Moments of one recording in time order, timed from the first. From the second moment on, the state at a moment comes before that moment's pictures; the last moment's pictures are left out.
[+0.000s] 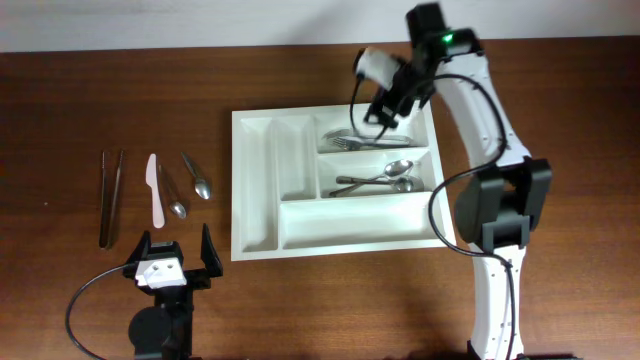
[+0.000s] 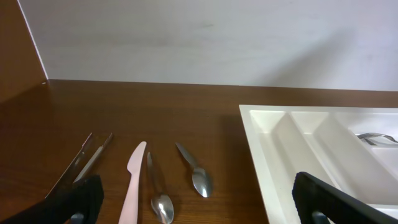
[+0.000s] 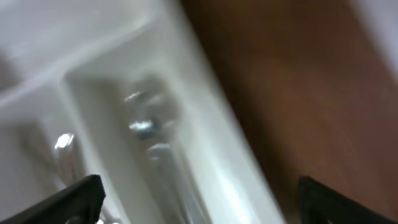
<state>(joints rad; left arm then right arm) 0.04 0.02 0.02 -0.08 -0.05 -0.02 0.14 2.40 2.39 -1.19 -0.41 -0.87</state>
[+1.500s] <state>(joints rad) 0.04 0.10 0.25 -0.32 0.01 0.00 -0.15 2.40 2.60 -1.26 -0.18 -0.21</state>
